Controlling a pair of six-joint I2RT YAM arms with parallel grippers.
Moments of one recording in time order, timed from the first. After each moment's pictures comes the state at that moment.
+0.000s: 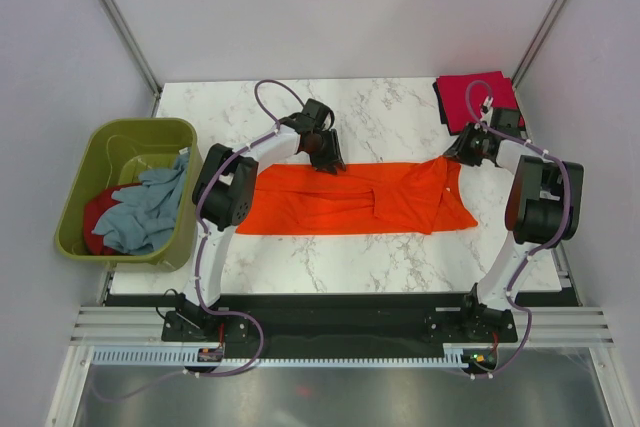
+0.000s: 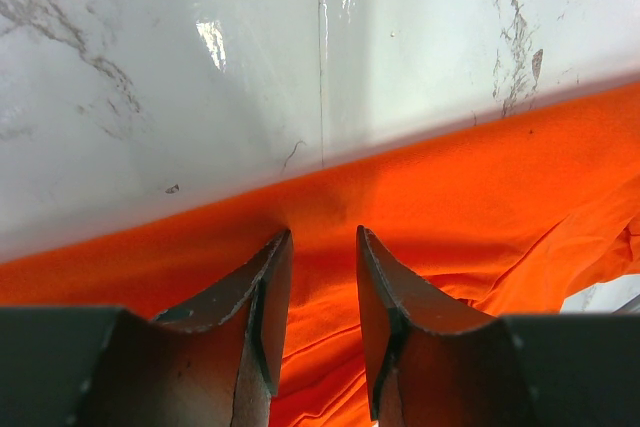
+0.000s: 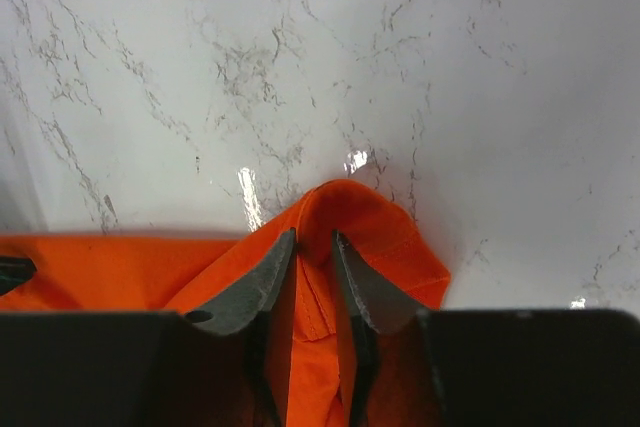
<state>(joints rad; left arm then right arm) -0.51 2.27 1.75 -0.50 0.26 -0.65 -0.22 1.91 1.20 -0.16 -0.41 0.29</state>
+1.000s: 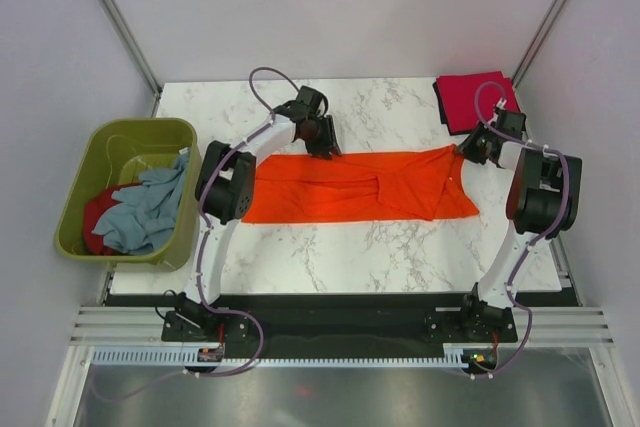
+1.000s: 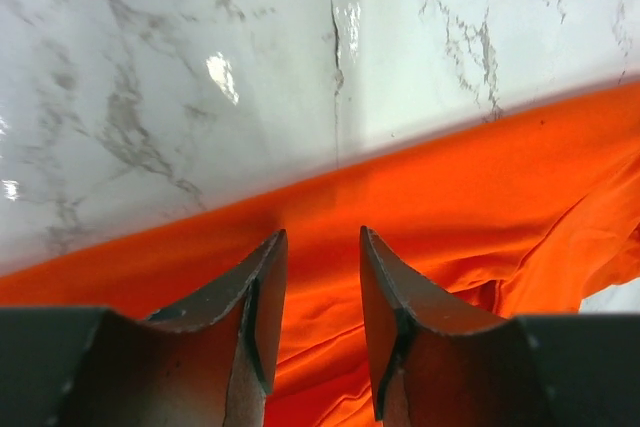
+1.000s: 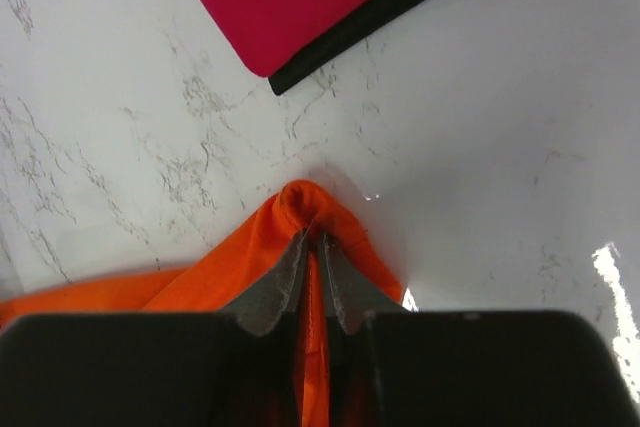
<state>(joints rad) -0.46 2.35 1.92 -0.55 0.27 -0.59 -0.26 2.01 1.21 0.01 -0.36 0.40</state>
